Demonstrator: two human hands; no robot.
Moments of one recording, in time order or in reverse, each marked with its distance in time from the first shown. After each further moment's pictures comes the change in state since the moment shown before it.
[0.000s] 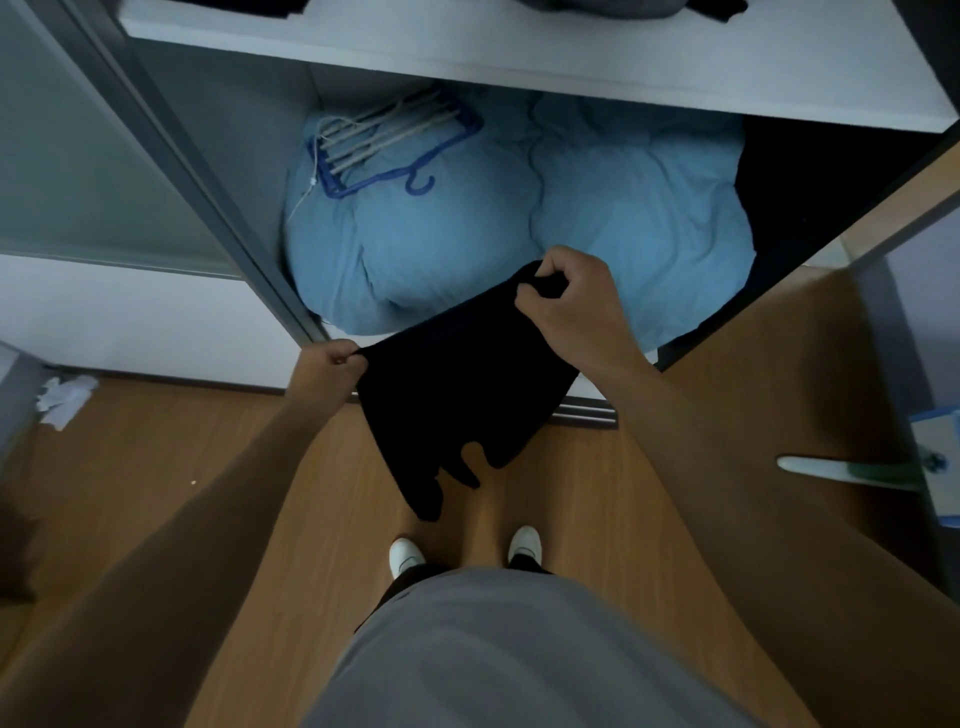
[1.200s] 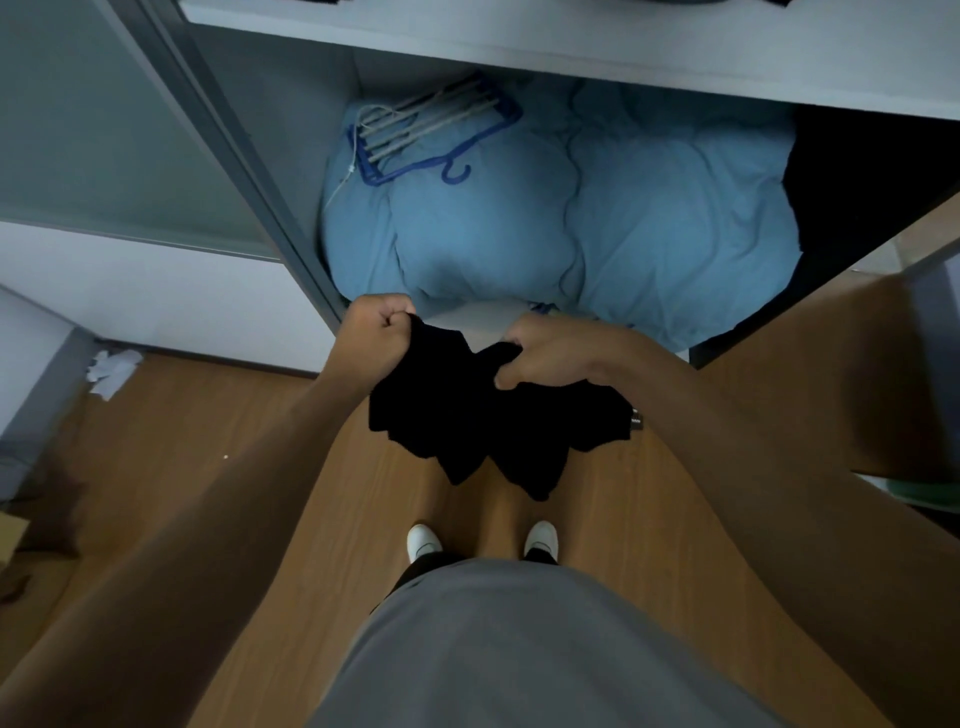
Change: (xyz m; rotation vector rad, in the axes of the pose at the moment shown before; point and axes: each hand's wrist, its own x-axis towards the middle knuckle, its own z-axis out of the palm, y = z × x) left_hand -0.011 0.053 -0.001 0.148 0.031 0.297; right_hand -0.008 -0.019 0.025 -0.426 -0.946 0.161
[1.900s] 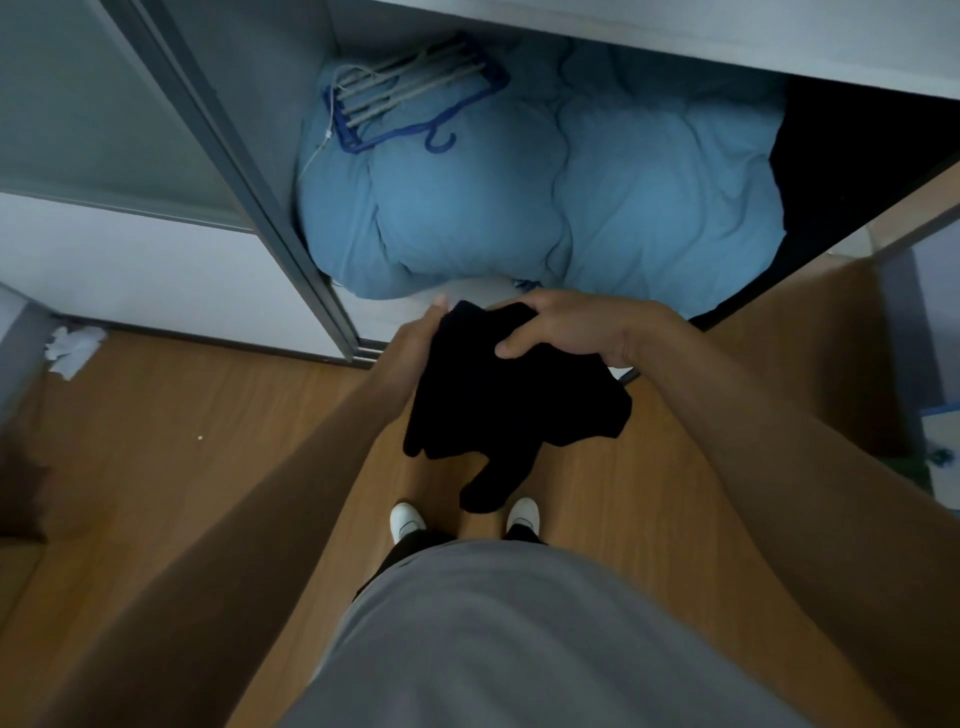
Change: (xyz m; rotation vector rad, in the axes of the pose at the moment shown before) left_hand -0.032 0.012 0.047 -0.673 -0.346 -0.416; right_hand -0.020 0.010 -0.008 0.533 -0.108 0.034
